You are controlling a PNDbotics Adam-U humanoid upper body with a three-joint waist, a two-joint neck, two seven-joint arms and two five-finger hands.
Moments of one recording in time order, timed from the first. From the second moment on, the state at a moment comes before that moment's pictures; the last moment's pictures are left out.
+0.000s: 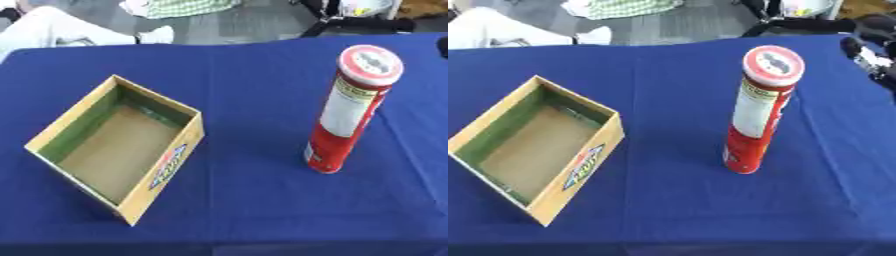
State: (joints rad) left arm -0.05 0.40 0.12 -1.75 0.37 -0.02 0.28; right arm -0.10 -0.75 -0.19 -1.65 -0.43 -0.07 -0.04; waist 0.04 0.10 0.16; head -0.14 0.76
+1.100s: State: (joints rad) left arm -0.05 0.40 0.12 -1.75 0.37 -0.02 0.28; right arm -0.05 -0.74 -0.18 -1.60 -0.44 -0.19 0.24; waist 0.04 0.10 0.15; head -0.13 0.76
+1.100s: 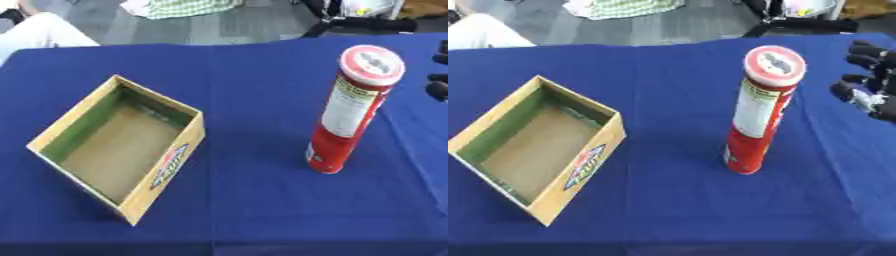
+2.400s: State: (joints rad) left arm -0.05 0.40 0.12 -1.75 0.37 -0.02 0.28; right arm -0.06 -0.72 -0.13 -1.55 -0.42 -0.17 0.40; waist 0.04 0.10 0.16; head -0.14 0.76
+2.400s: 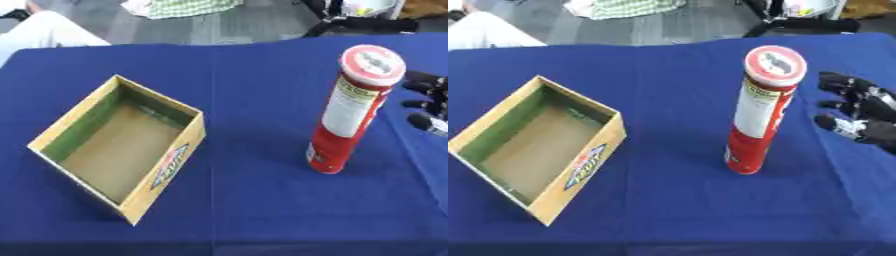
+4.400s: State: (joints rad) left arm -0.05 0.40 0.12 -1.75 0.37 -0.01 0.28; right arm -0.12 -0.67 -0.06 -1.53 -0.36 -0.14 0.49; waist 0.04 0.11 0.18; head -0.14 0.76
